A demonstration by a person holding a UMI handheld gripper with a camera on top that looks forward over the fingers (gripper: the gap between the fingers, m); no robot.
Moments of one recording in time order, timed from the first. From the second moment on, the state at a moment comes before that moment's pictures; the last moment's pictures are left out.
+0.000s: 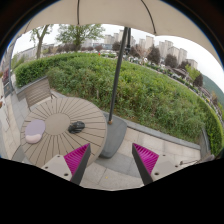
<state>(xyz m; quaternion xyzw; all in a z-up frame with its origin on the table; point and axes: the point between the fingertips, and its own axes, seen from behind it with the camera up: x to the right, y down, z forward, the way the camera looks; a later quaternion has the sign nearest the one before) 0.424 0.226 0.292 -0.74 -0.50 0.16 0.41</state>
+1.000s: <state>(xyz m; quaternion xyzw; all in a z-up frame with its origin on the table) 0.311 0.053 0.180 -0.66 -0.57 0.27 0.40</state>
